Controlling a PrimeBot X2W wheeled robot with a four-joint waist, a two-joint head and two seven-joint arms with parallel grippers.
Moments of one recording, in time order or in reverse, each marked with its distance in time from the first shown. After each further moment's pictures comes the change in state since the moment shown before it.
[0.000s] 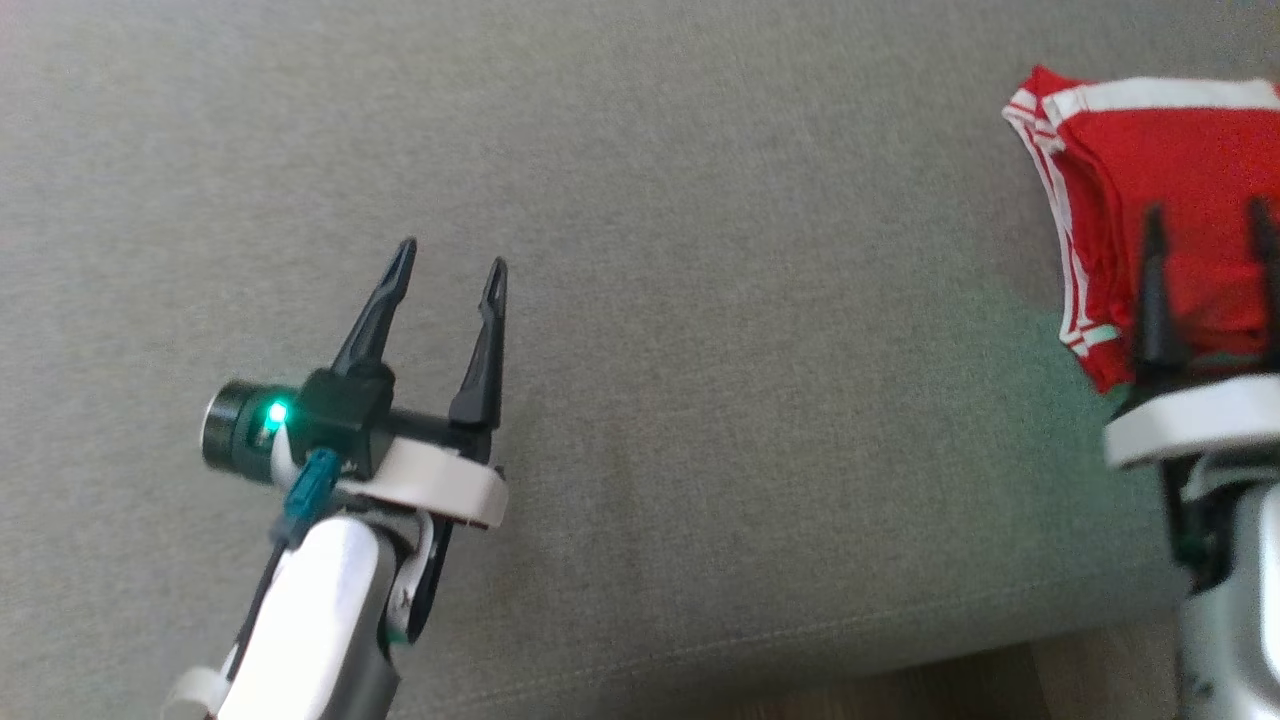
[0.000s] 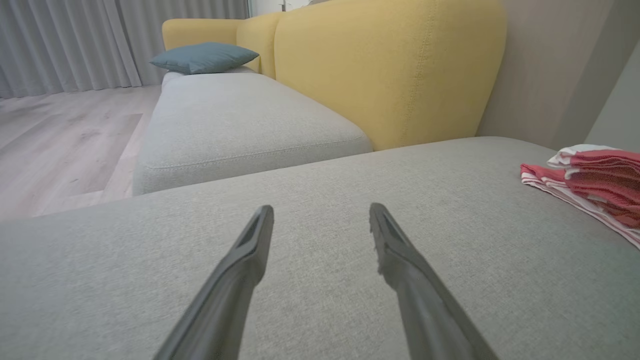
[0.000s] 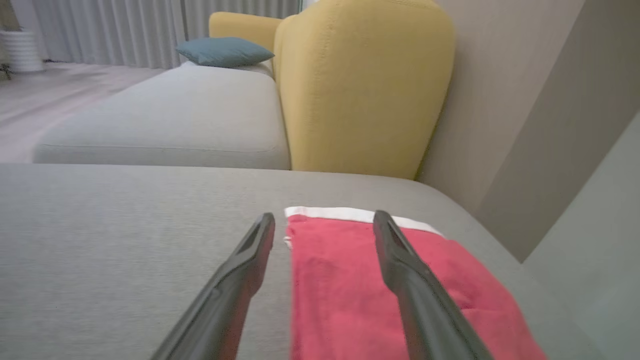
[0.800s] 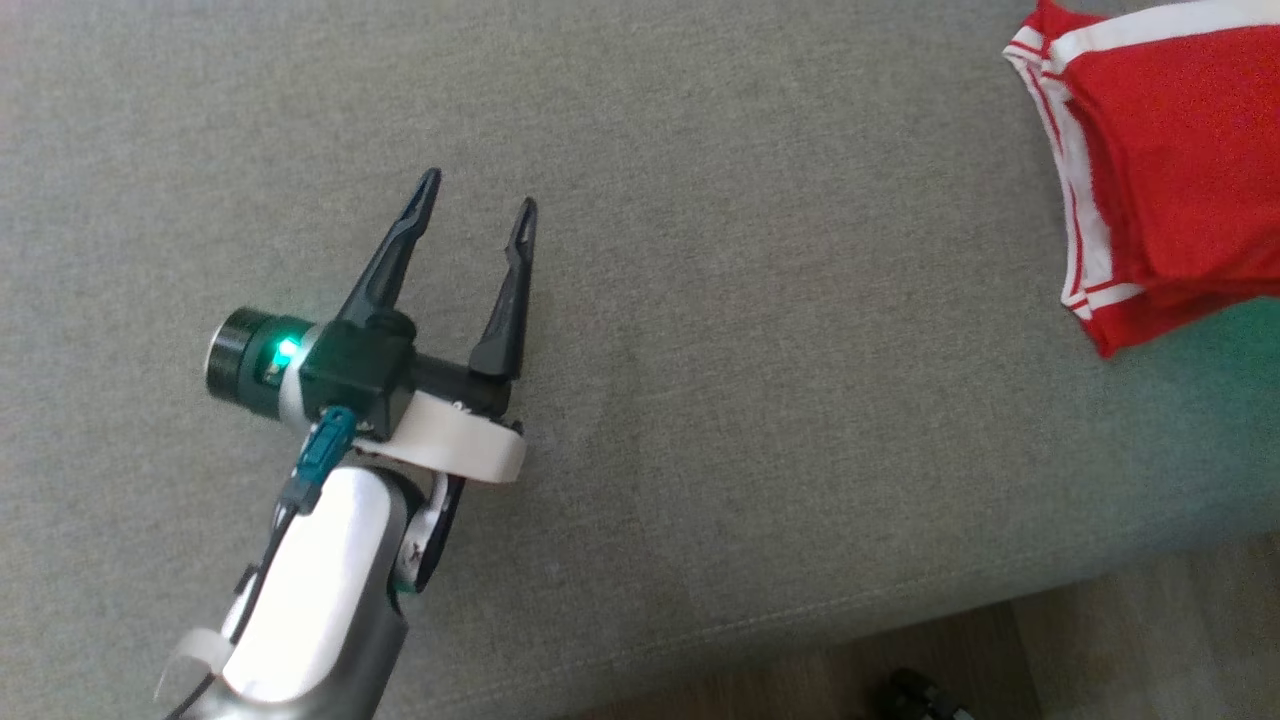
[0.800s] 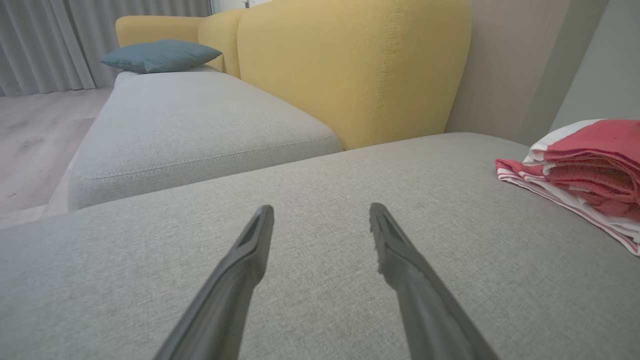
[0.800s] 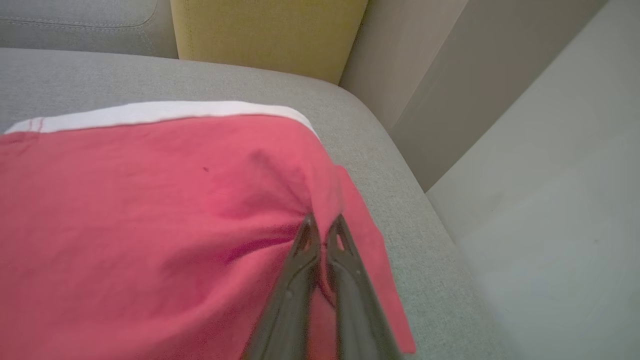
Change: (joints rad) left arm -0.075 0.002 -0.022 -0.033 0.035 -0.028 0.004; right arm -0.247 -0.304 0.021 0.341 0.144 0.000 0.214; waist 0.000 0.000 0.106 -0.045
